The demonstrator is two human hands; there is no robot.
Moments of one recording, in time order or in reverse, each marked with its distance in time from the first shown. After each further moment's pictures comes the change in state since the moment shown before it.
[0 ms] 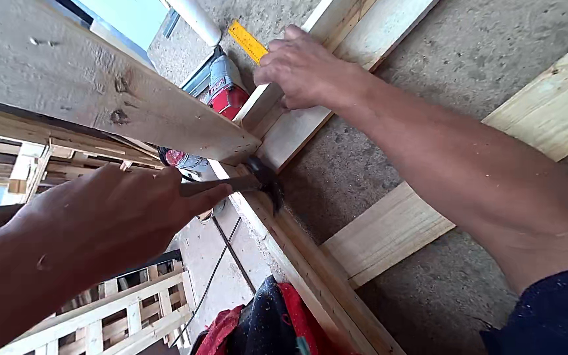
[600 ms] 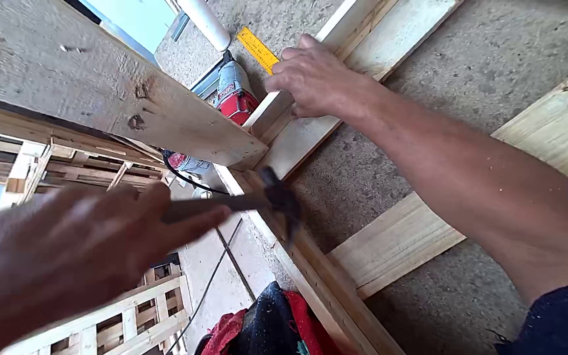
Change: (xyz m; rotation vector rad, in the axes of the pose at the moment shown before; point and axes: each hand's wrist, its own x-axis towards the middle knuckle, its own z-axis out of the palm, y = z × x) left_hand -0.036 -0.017 0.018 -0.114 0.269 0.112; right_hand 0.002 -0.001 0.001 -0.024 -0.012 0.015
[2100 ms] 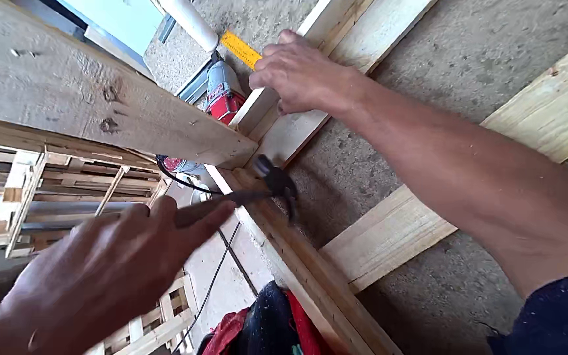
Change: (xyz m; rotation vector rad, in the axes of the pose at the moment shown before) left_hand 0.024 0.037 0.009 0.037 -0.019 -0.169; right_hand 0.009 0.007 0.006 0.034 0.046 -0.033
